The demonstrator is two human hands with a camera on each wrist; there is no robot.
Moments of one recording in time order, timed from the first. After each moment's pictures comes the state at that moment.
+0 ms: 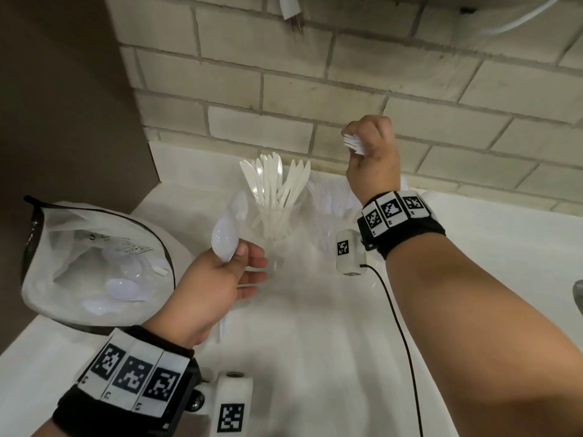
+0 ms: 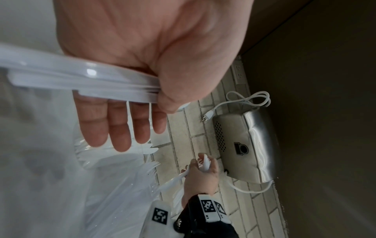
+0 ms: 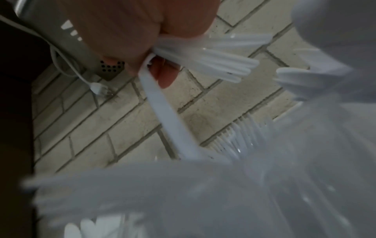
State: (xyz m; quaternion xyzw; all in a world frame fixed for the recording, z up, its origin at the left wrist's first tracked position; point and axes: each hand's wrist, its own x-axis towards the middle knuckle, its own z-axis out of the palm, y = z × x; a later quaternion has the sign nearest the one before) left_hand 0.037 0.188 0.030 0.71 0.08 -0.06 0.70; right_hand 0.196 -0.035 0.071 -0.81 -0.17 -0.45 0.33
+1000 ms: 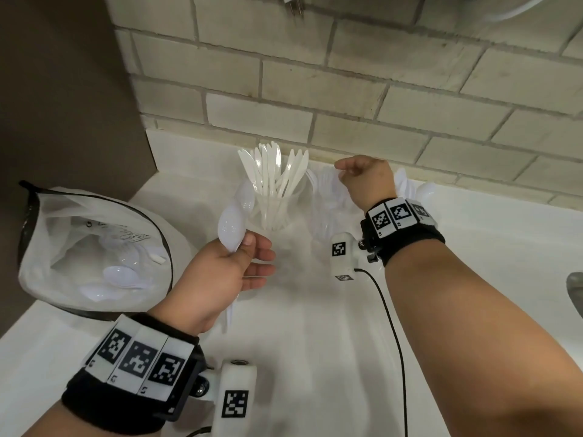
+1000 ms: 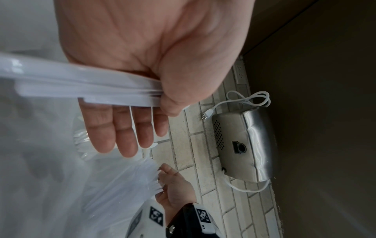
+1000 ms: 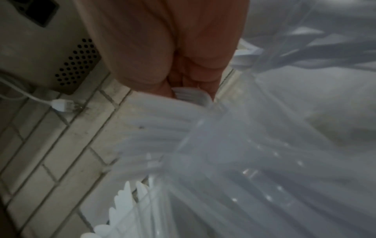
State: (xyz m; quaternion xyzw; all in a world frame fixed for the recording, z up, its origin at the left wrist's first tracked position) left_hand 0.033 0.180 0.031 0.69 0.06 -0.08 0.72; right_hand 0.188 -0.045 0.049 -0.86 0.02 -0.17 0.47
